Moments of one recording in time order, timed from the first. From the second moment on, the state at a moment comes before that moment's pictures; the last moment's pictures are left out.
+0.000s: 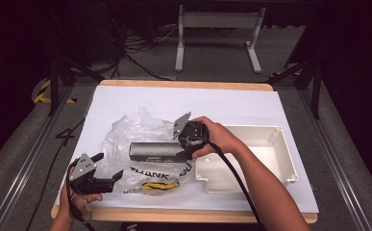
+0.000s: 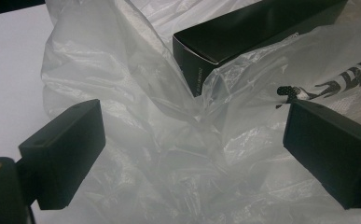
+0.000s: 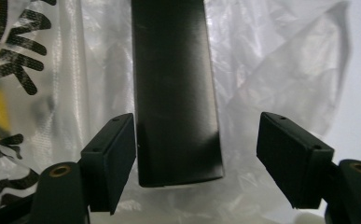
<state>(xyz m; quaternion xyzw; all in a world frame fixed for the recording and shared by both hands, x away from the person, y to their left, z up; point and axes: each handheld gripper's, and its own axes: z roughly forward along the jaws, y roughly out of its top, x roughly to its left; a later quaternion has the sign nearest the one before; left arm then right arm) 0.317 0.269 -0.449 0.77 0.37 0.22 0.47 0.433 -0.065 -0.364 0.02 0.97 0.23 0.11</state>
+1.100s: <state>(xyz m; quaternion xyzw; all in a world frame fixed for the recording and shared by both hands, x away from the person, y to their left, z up) 0.316 0.270 -0.450 0.77 0.37 0.22 0.46 0.431 -0.042 -0.373 -0.03 0.98 0.18 0.10</state>
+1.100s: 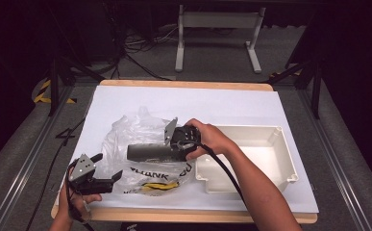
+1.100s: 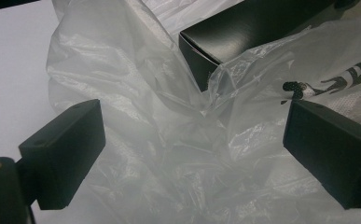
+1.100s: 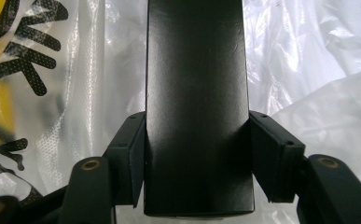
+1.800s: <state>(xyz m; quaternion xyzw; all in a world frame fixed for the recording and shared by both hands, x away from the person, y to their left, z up) 0.316 0.270 -0.450 0.77 0.37 0.22 0.47 0.424 -0.053 -0.343 -0.03 0.97 0.22 0.13</state>
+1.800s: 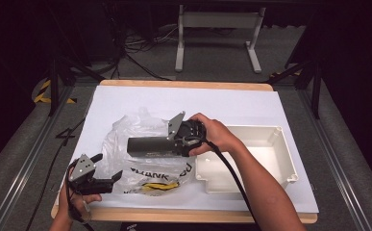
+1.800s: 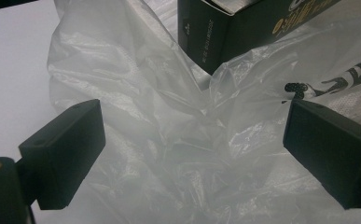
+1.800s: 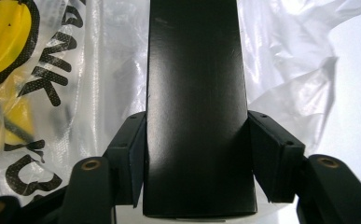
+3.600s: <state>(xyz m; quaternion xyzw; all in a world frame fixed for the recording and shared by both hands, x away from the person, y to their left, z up) 0.316 0.271 -0.448 0.77 0.38 0.22 0.47 0.383 -0.237 -0.286 0.04 0.94 0.27 0.19</state>
